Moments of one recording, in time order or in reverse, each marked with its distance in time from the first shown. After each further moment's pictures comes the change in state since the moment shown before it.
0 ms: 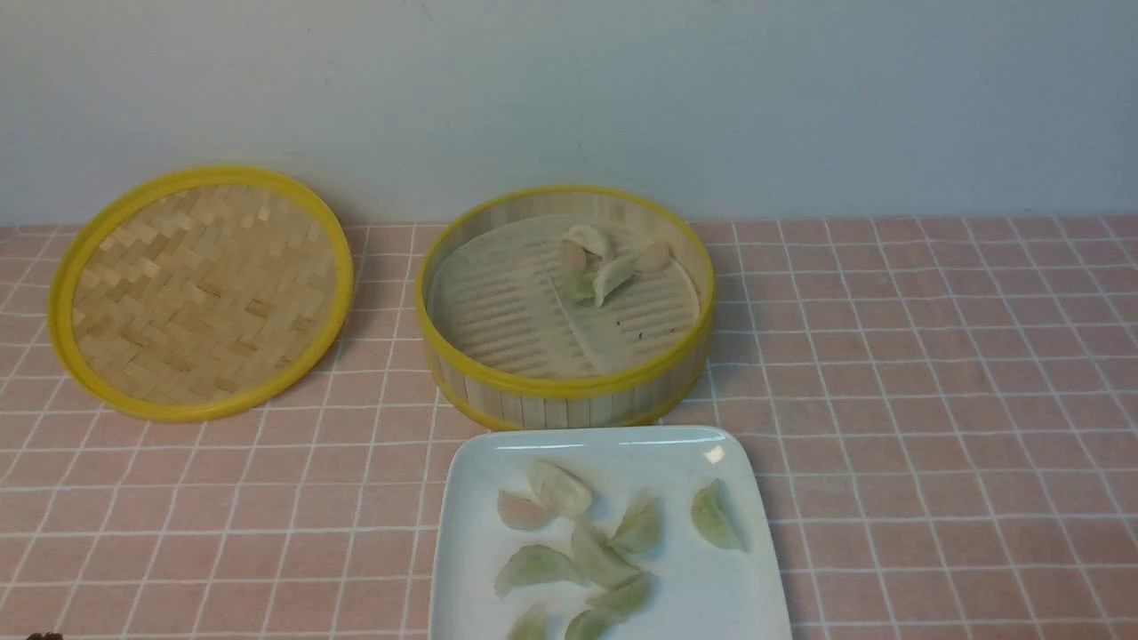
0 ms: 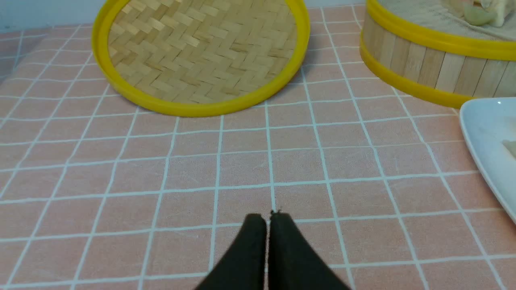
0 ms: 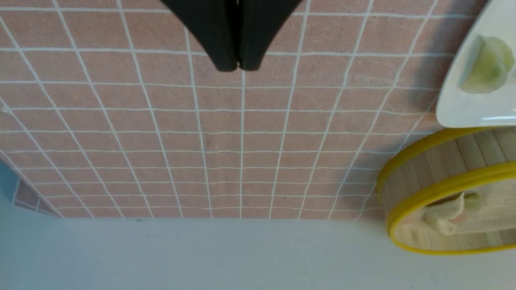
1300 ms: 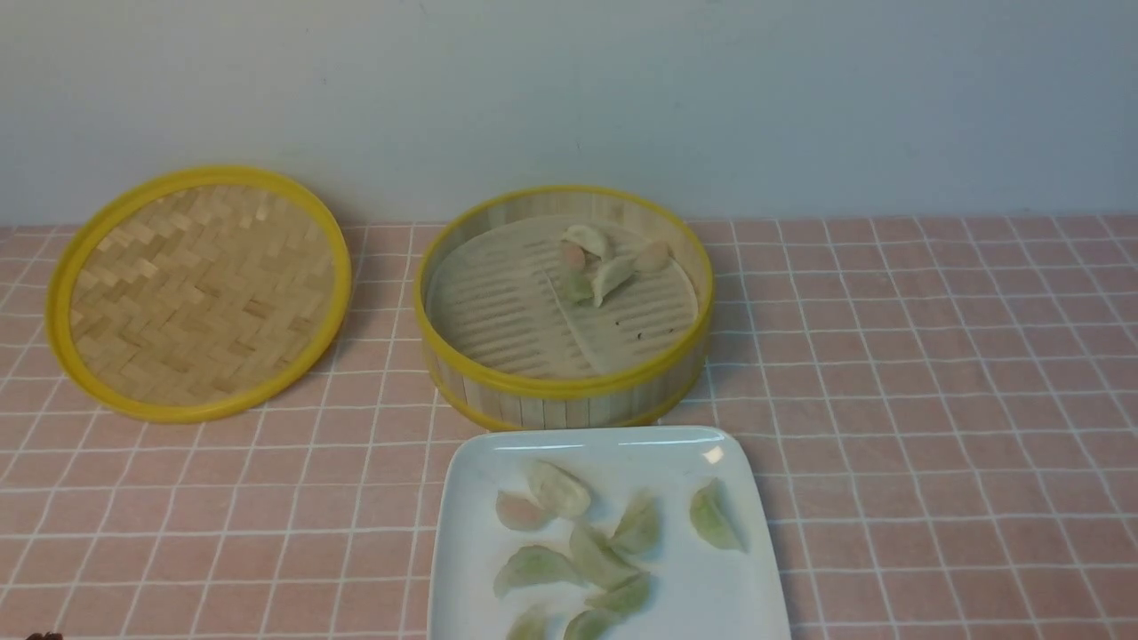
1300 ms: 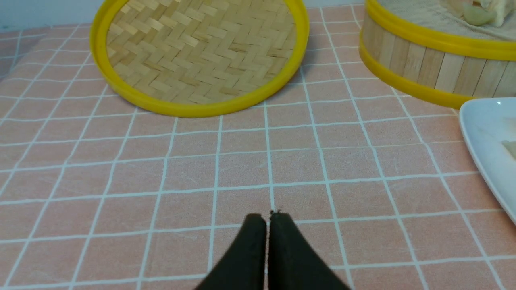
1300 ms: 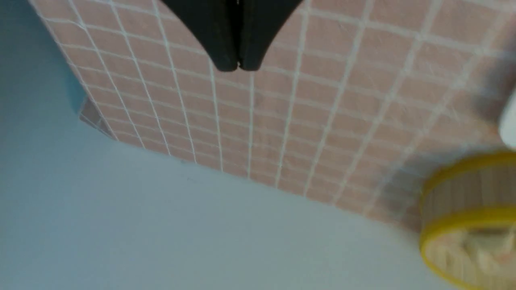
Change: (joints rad) right arm 0.000 0.000 0.008 -0.223 -0.149 0.004; left arm 0.000 0.000 0.000 -0.001 0.000 0.000
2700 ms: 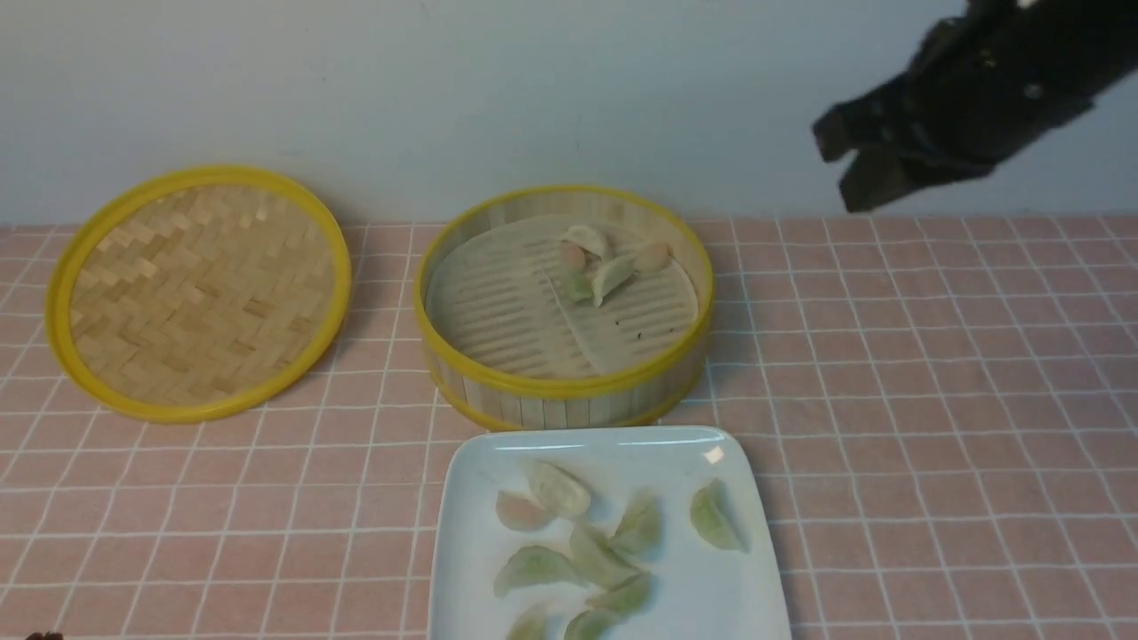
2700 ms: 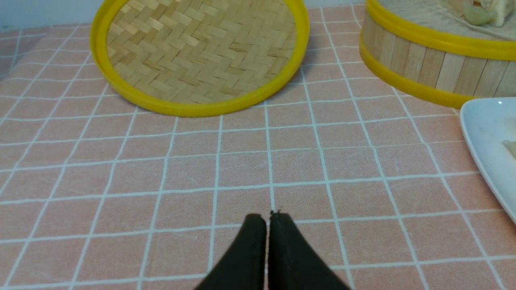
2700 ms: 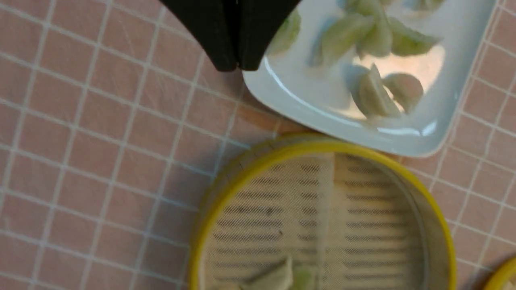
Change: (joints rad) right arm 0.321 1.738 -1.796 0.436 1.007 -0.110; left arm 0.000 0.000 0.000 0.000 0.000 0.000
